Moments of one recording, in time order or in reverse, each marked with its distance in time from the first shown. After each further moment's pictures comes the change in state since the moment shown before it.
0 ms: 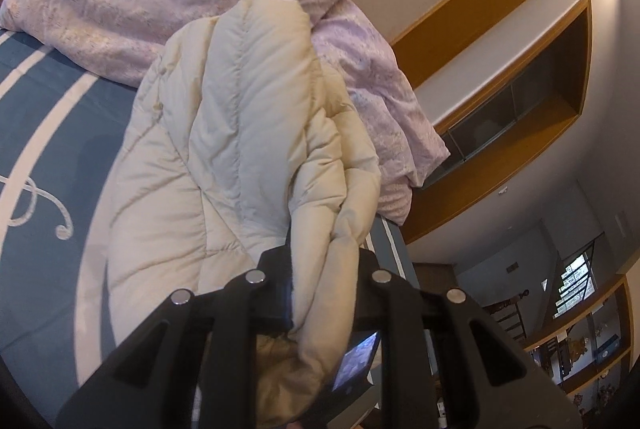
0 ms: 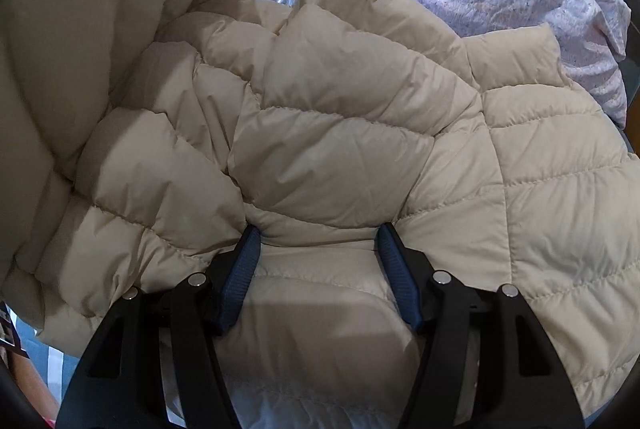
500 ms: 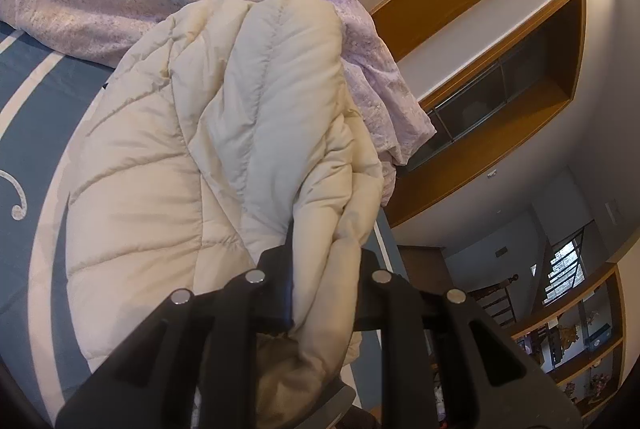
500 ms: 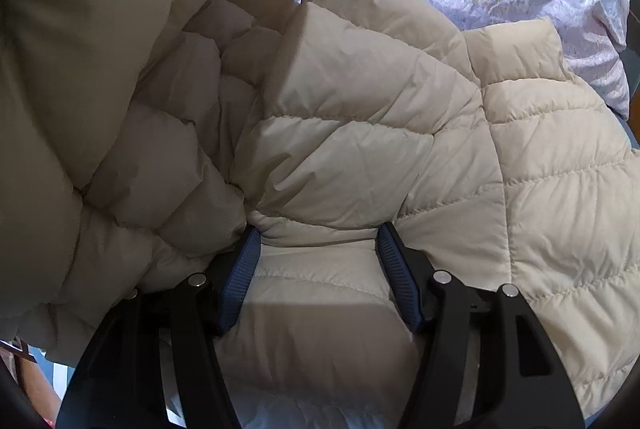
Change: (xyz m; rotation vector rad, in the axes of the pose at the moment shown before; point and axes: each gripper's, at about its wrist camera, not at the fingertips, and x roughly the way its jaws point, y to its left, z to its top) left arm 0.035 -0.026 -0.016 0.003 0.059 -0.047; right arm -0.003 -0.005 -0.001 0.029 0.000 0.025
